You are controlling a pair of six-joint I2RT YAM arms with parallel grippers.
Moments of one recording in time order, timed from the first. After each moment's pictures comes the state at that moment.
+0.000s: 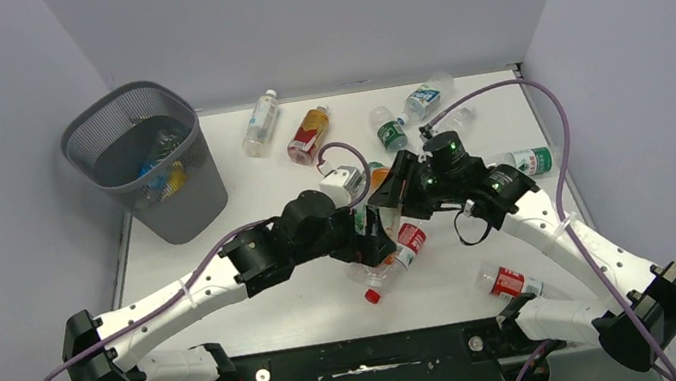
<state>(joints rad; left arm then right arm) -1.07 1.25 1.07 -0.36 -0.01 -0.64 0.59 1.12 1.06 -0.65 -0.17 0.94</state>
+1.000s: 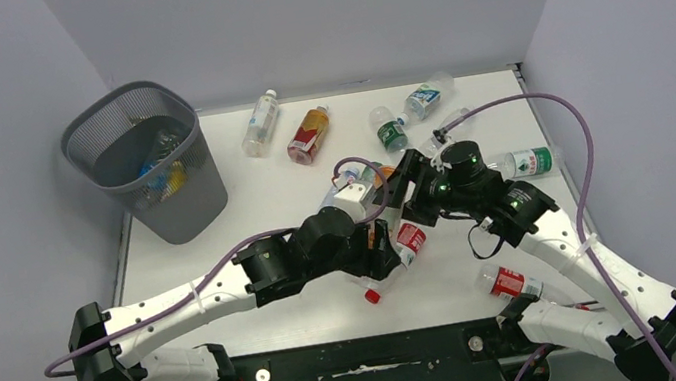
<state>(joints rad) -1.19 1.27 1.08 -0.38 -0.13 -0.67 0.58 1.00 0.98 -0.55 -0.21 1.06</state>
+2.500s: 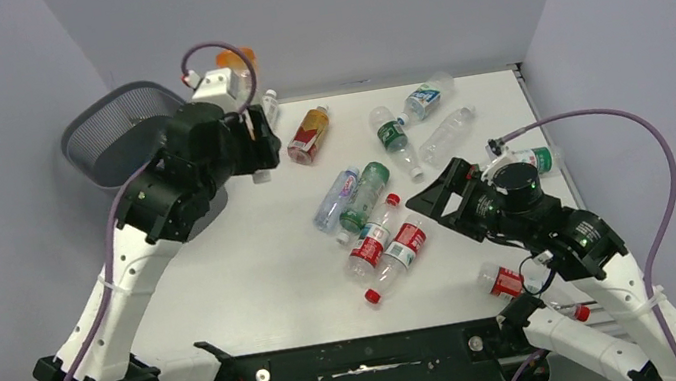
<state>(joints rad) -0.66 1.26 1.62 -0.83 -0.26 -0.41 0.58 0.72 1.02 -0.83 -0.03 1.01</state>
